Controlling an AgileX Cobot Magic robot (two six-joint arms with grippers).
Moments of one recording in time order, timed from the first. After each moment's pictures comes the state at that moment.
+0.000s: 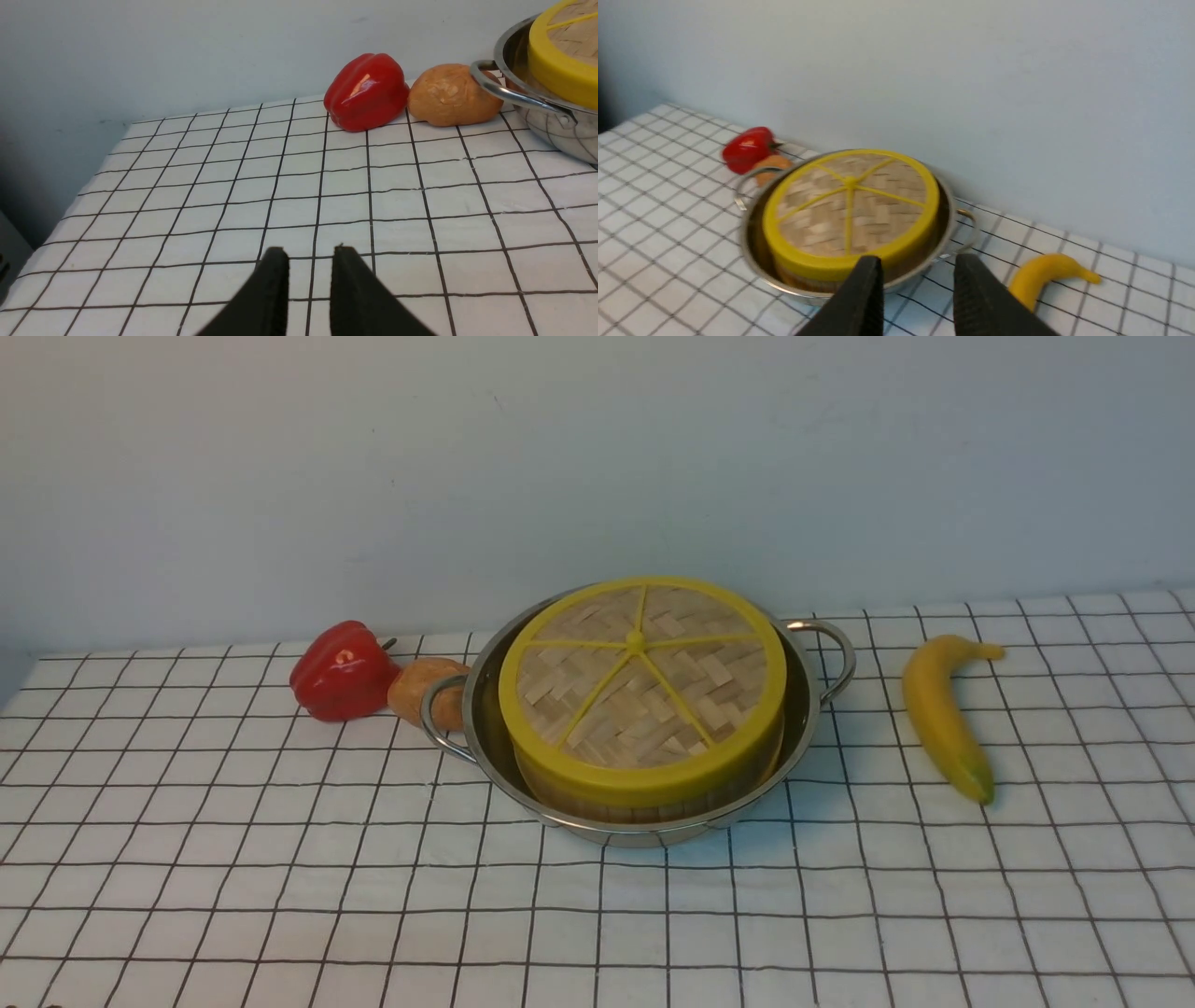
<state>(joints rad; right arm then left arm) 0.12 0.61 -0.81 0.45 0.74 -0.35 0.08 0.00 0.01 0.03 0.32 0.13</state>
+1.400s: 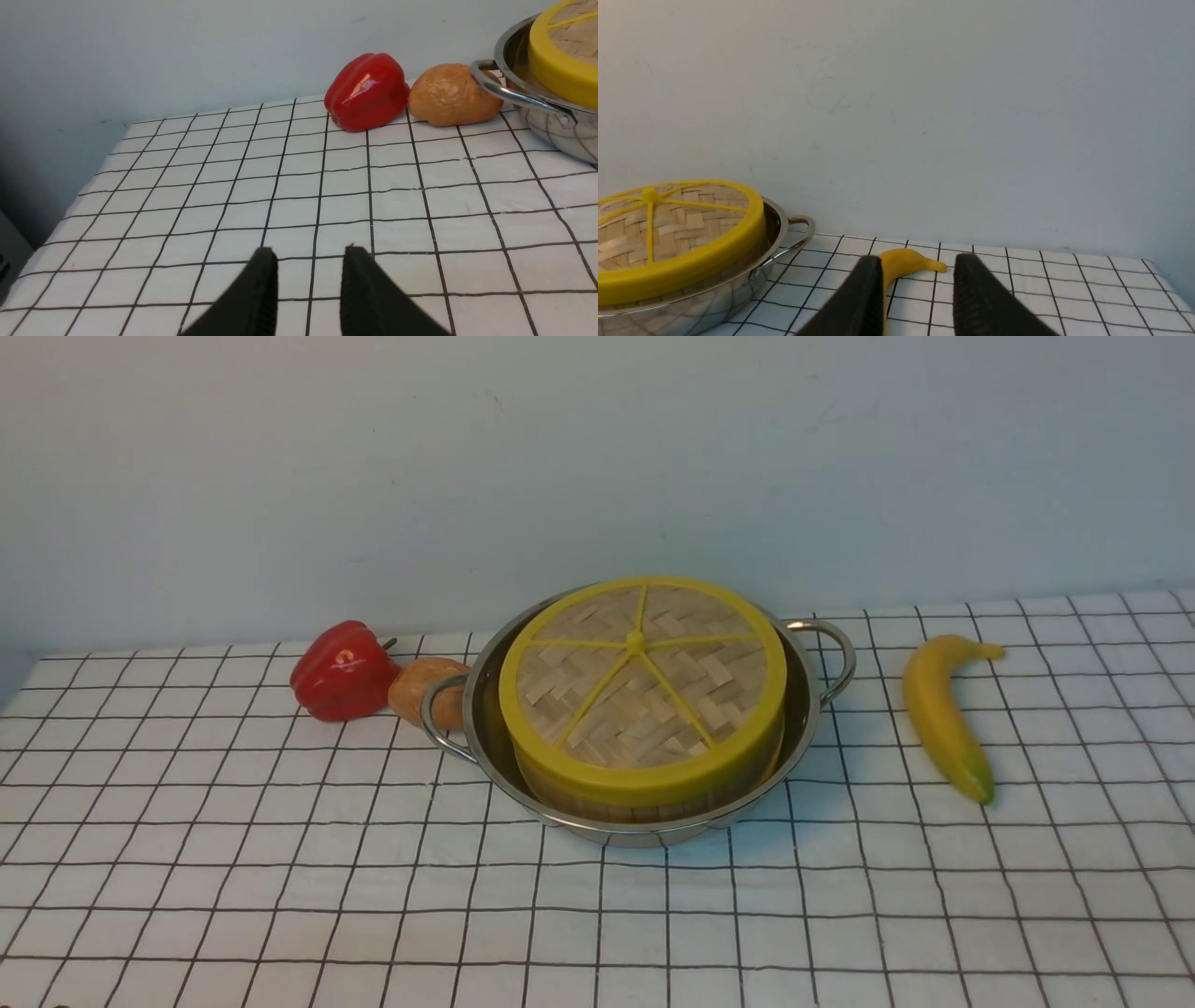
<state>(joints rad) 0.02 0.00 -0.09 0.39 0.26 -0.31 0.08 0.00 0.01 0.03 0.32 0.13</state>
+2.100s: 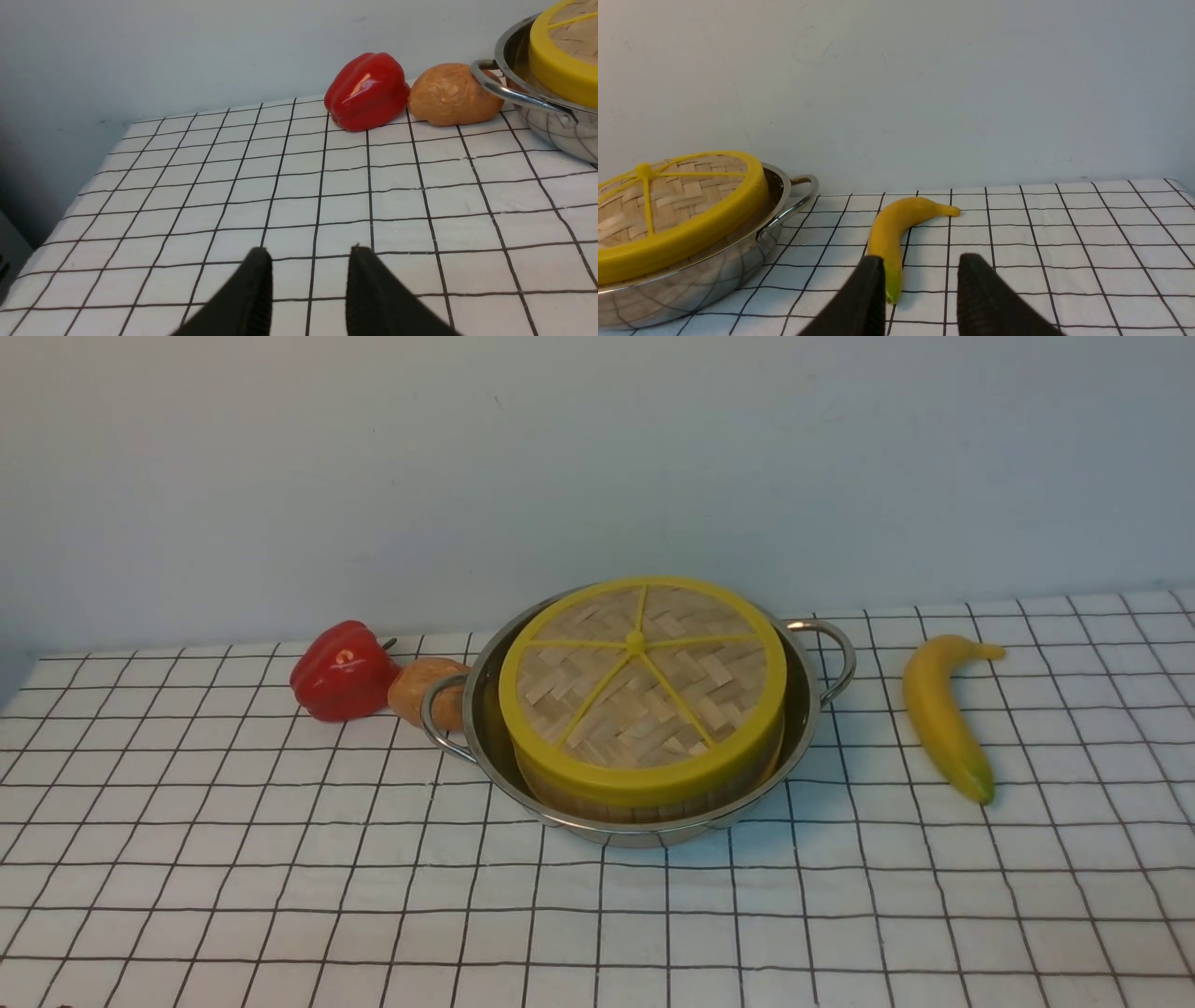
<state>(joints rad) 0.02 0.00 0.01 0.39 0.22 -0.19 0.08 0.00 0.01 0.03 0.32 0.13</state>
